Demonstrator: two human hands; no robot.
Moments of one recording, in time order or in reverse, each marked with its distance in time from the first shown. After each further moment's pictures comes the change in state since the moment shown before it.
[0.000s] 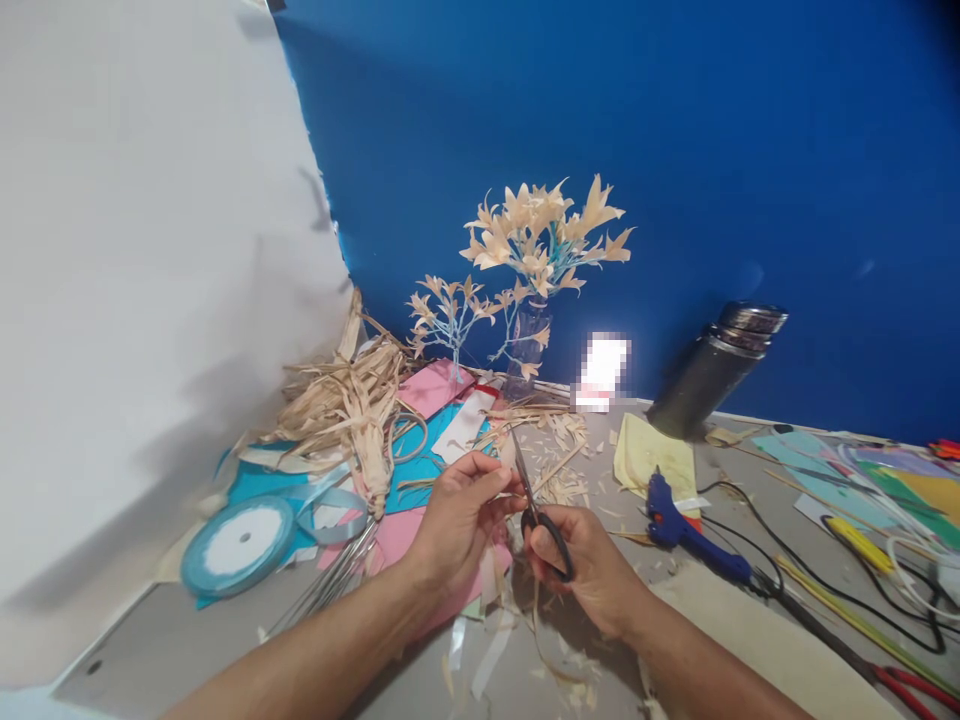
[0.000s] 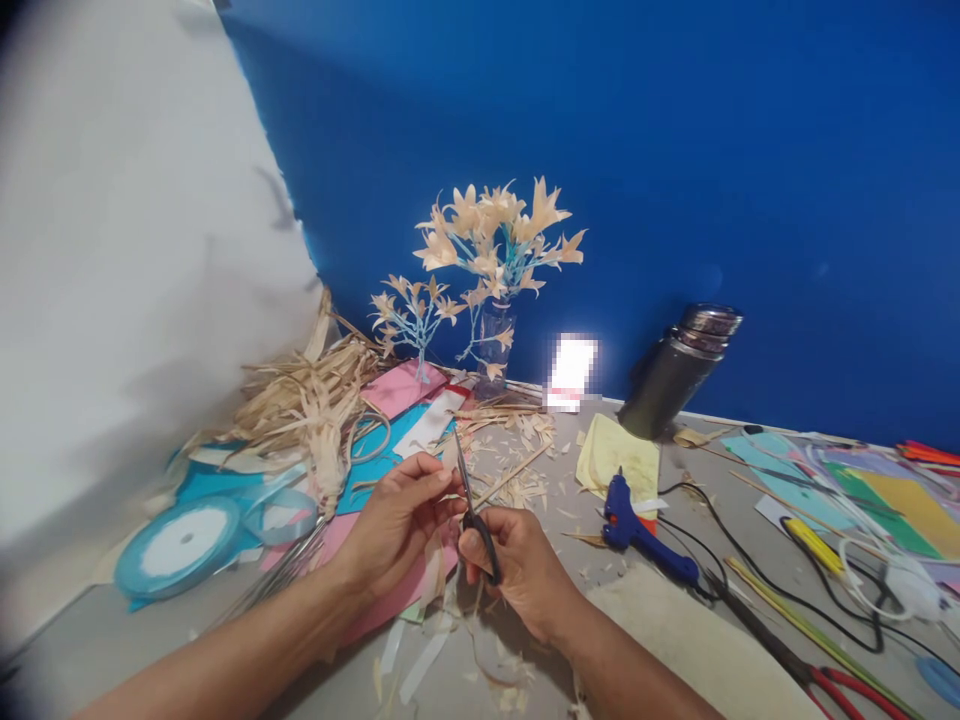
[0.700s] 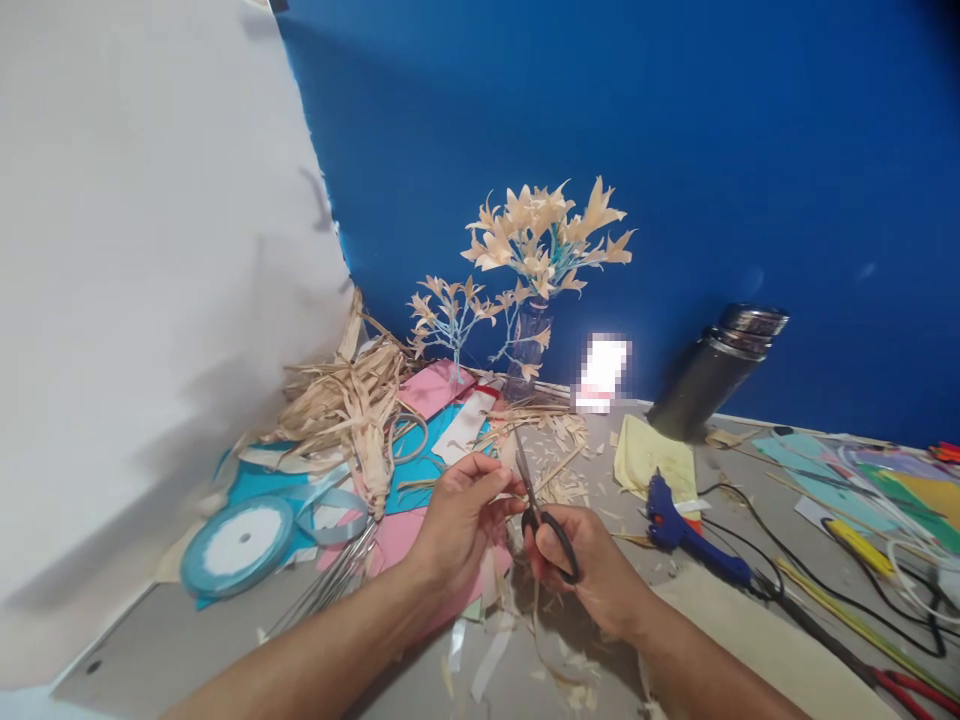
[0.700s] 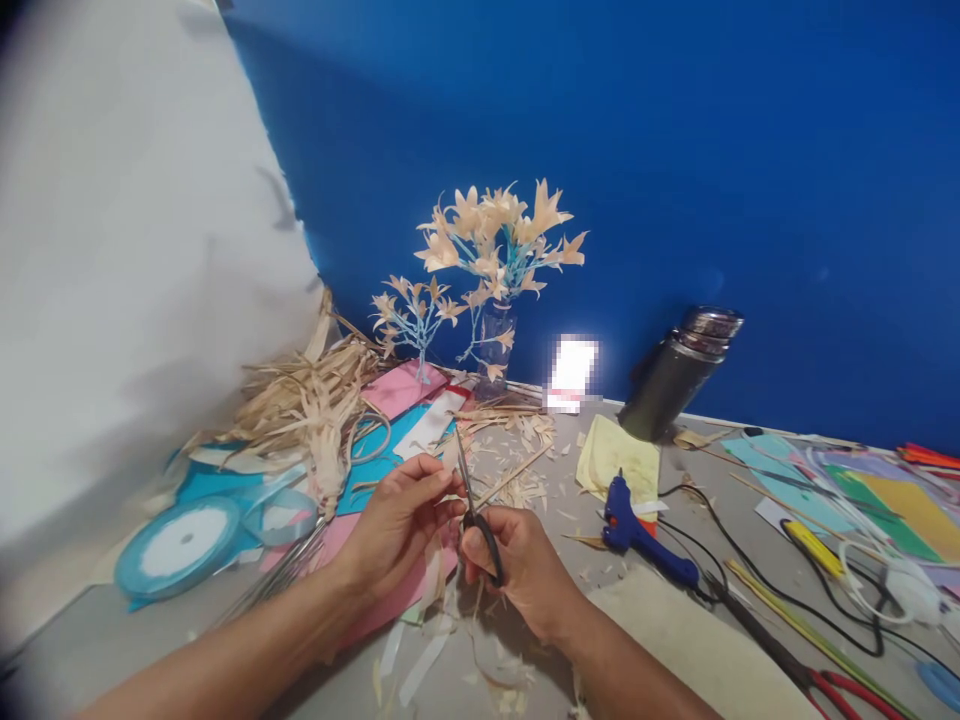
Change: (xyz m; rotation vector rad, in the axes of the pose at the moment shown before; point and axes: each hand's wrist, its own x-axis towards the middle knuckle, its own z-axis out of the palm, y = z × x) left_hand 0.000 -0.001 0.000 0.000 0.002 -0.003; right_hand 0.002 -0.001 -0.003 0.020 -0.035 -0.036
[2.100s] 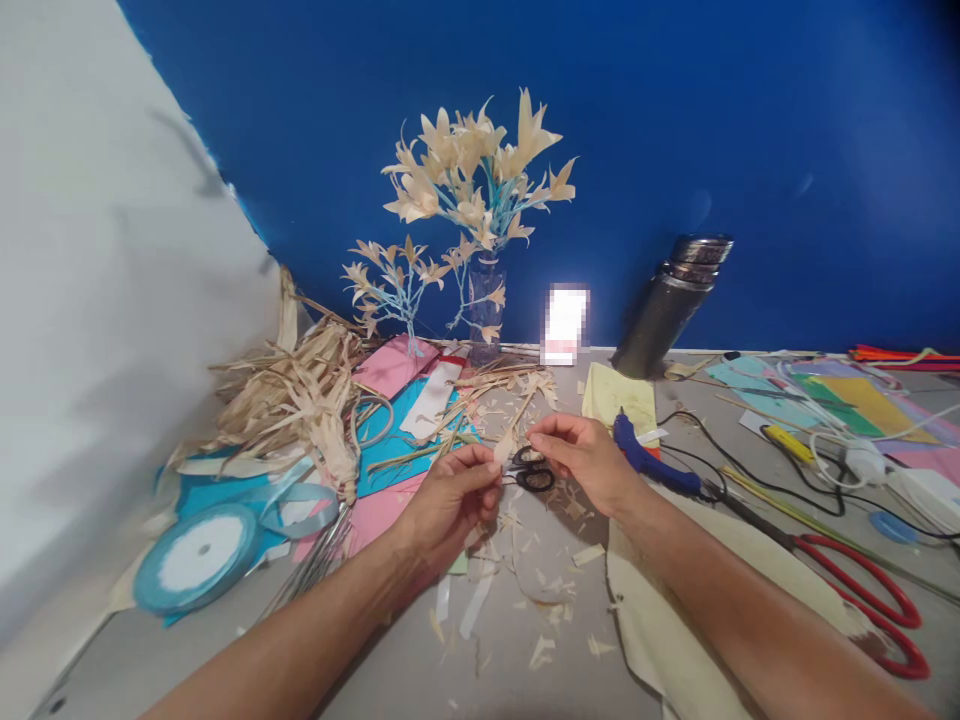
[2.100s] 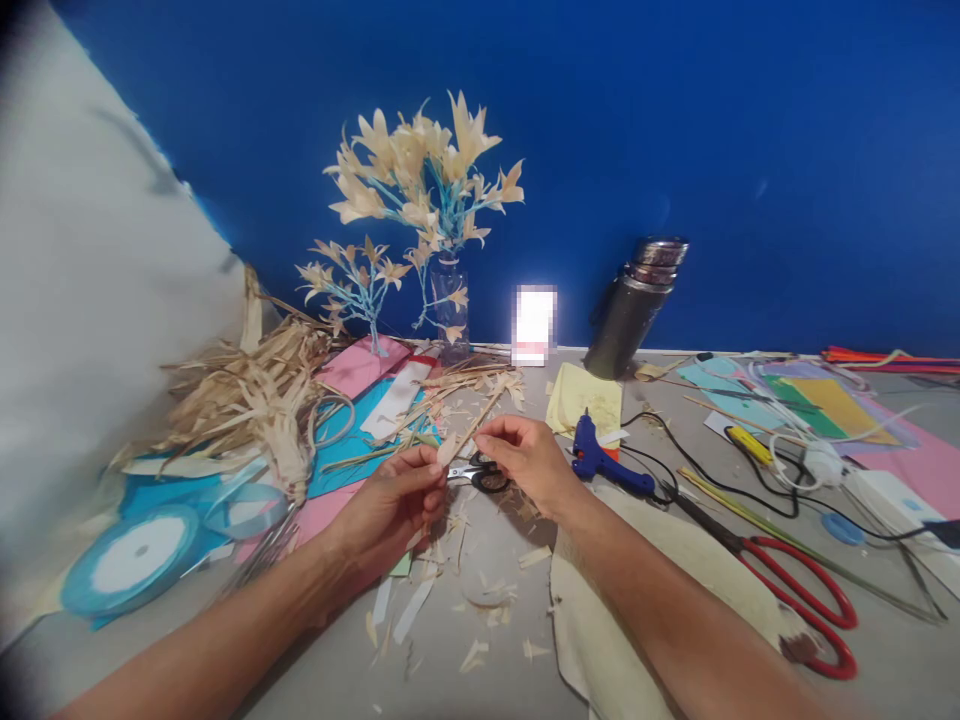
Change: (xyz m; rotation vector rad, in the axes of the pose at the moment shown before) left_hand 0.003 -0.018 -0.008 0.124 -0.187 -0.288; right_hand 0.011 -0.026 -0.044 -0.189 0.325 -0.093
